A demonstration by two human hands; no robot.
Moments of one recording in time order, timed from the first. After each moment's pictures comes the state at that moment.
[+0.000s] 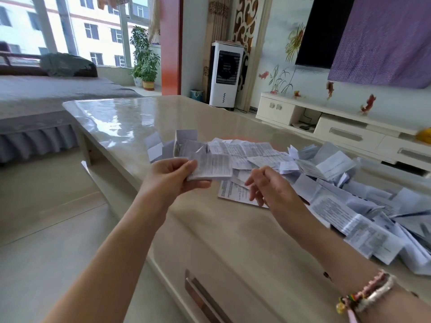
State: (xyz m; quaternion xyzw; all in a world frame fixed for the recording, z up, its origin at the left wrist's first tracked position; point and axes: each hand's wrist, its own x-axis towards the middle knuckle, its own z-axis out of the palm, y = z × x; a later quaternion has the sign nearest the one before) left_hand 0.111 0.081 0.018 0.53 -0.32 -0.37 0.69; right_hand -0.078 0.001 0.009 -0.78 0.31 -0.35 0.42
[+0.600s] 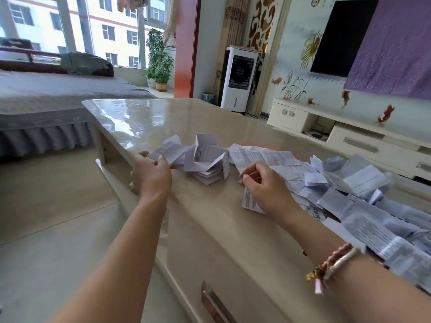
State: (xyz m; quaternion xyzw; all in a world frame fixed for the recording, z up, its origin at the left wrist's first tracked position) left_hand 0.201 0.041 -0.014 0.76 -0.14 -0.07 0.63; right_hand -0.001 -0.031 0.005 -0.81 0.38 -0.33 0.30
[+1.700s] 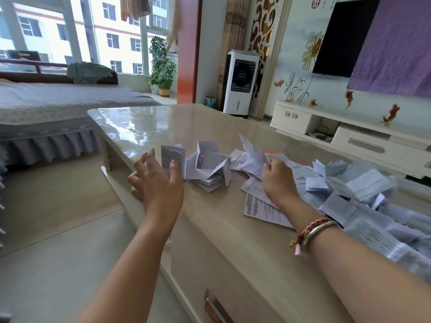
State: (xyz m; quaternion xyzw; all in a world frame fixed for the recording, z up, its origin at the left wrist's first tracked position) left_hand 0.175 0.053 -0.014 0.80 -0.26 0.04 0.55; right_hand 0.008 -0.081 0.010 -0.78 0.47 -0.36 0.18
